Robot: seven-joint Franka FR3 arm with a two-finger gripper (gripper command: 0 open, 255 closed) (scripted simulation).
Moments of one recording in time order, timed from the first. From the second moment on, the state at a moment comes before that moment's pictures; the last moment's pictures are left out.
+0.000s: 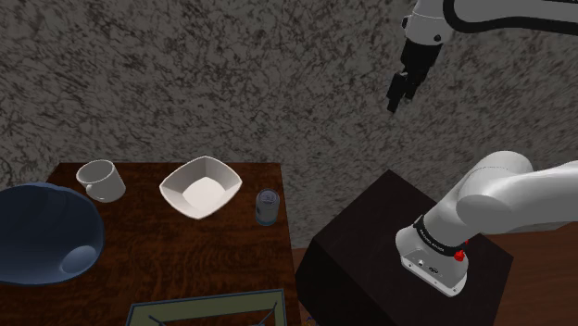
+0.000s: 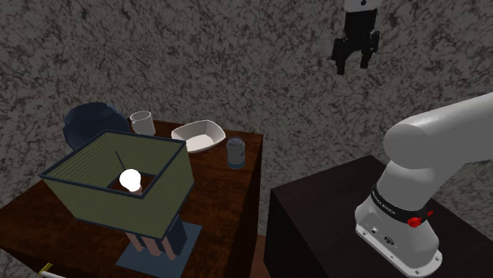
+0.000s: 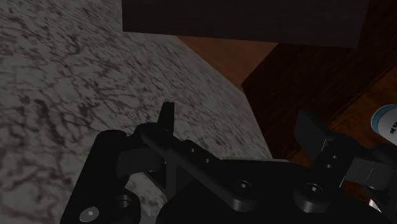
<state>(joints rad) 0.00 -0.77 -0.01 -2.45 -0.09 1.57 0.00</state>
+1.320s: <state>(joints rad) 0.15 -0.47 0.28 -2.56 0.13 2.04 0.35</state>
